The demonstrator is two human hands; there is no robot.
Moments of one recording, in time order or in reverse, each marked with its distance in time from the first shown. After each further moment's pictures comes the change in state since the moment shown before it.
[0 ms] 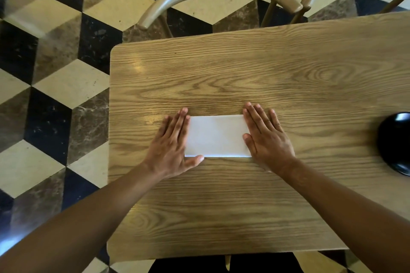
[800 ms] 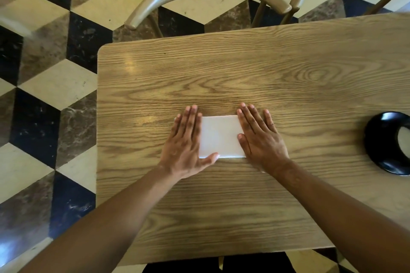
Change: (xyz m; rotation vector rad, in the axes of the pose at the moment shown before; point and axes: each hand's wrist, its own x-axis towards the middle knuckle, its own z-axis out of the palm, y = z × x) left_hand 0.032 0.054 0.001 -0.055 -0.001 -0.056; right_hand -0.003 0.009 0.002 -0.011 0.054 -0.013
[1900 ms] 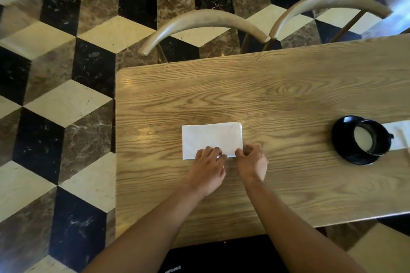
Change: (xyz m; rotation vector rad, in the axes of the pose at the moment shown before) left_hand -0.036 0.065 -0.025 -0.260 0.061 0.145; right_hand -0.025 -0.085 -0.050 0.784 0.079 1.146
